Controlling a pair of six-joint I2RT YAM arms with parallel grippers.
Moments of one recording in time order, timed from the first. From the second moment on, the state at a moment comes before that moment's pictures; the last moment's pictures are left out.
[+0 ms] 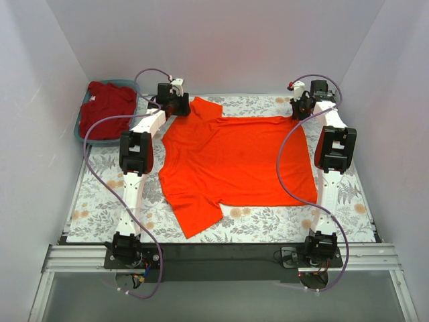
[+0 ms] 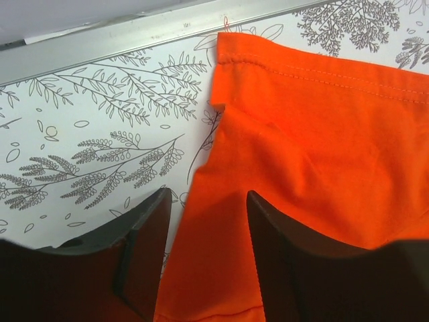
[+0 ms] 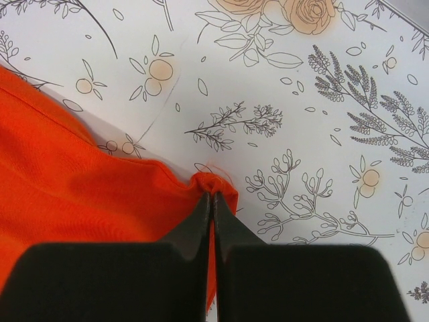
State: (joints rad) left arm -0.17 2.62 2.22 -0.19 0.26 -0.03; right arm -0.08 2.53 2.19 -0.56 -0.38 -0.55
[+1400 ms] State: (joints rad) left arm -0.19 2.60 2.16 -0.08 0.21 0.01; right arm -0.09 2.48 2.15 -0.55 -0.37 -0.55
